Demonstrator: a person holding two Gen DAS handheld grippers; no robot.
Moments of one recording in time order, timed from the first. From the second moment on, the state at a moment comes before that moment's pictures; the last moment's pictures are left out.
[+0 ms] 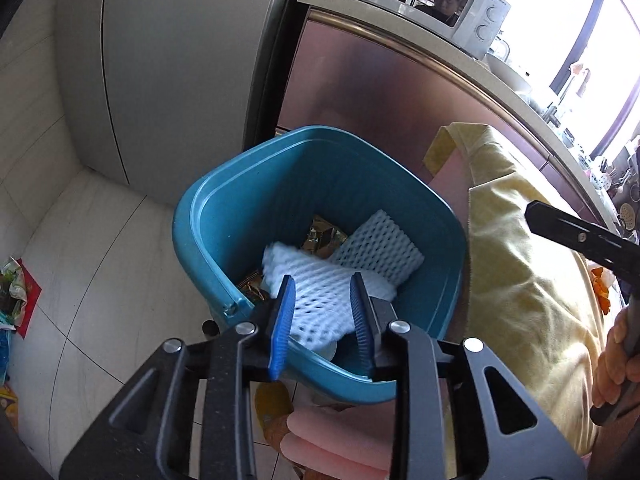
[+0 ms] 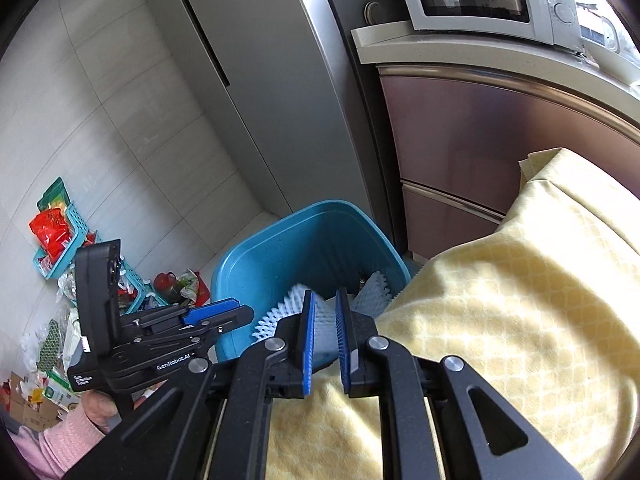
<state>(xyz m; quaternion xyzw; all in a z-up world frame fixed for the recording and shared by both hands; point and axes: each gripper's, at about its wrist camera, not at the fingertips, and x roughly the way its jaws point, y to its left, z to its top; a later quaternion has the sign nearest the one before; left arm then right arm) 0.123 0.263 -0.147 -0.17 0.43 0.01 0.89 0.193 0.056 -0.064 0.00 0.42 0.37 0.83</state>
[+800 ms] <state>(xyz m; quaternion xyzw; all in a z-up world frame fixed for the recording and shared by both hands) 0.114 0.069 -0.053 -0.05 0.34 -0.22 0.92 0.141 -0.199 -0.013 0.08 0.32 0.16 0.93</state>
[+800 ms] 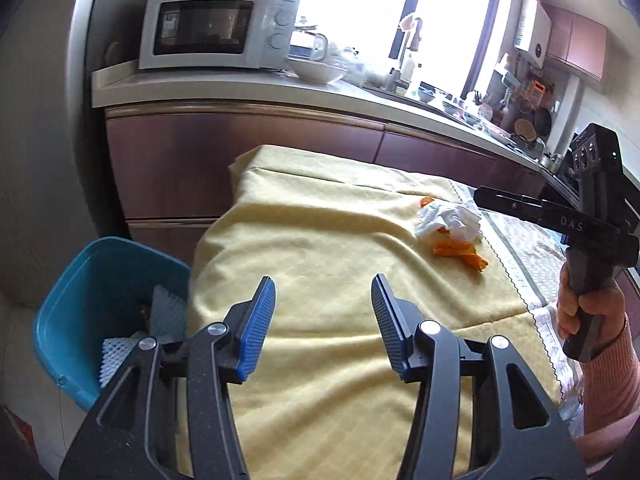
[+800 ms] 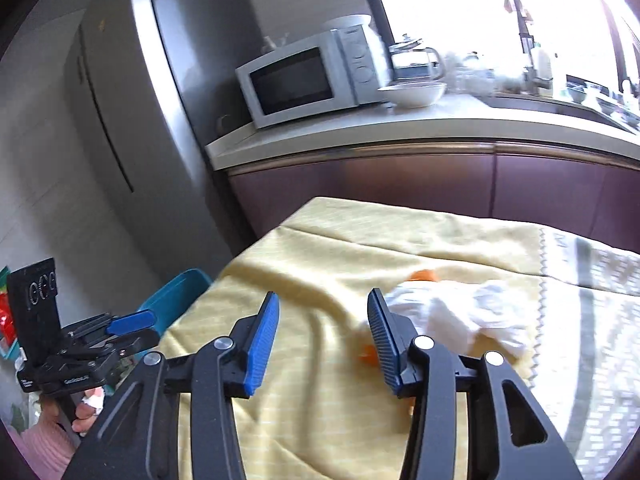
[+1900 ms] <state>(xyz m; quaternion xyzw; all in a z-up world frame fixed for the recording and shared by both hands) 0.224 -0.136 -0.081 0.04 0.41 -0.32 0.85 0.183 -0.297 -0.062 0.15 0.38 0.14 0.90</state>
